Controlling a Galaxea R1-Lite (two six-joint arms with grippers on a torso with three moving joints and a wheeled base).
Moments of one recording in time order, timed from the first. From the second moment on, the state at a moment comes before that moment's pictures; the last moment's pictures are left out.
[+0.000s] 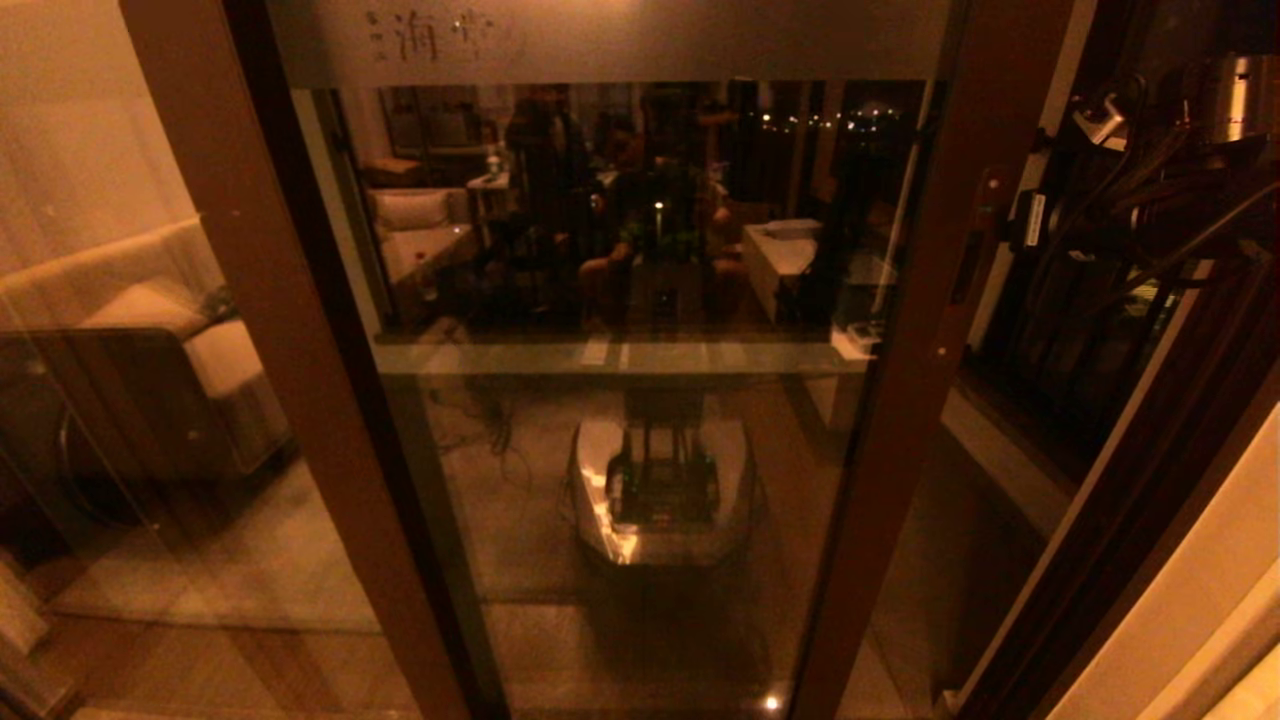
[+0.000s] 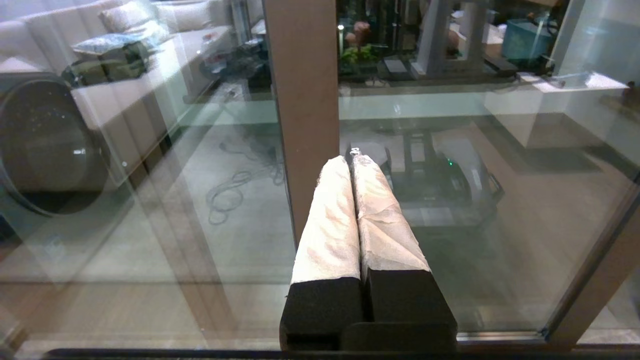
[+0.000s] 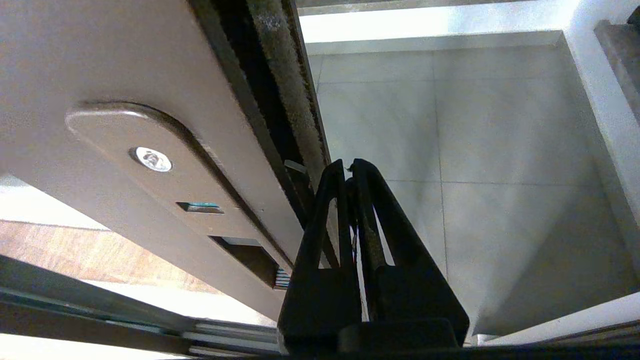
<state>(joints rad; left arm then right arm) 0.00 0.00 0.00 -0.09 -0.02 0.05 -0.04 1.94 -1.80 0.15 0.27 0.05</state>
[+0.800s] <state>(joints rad) 0.00 0.00 0.00 -0.09 -0.02 0.05 0.05 1.96 -1.80 0.15 0.24 0.06</state>
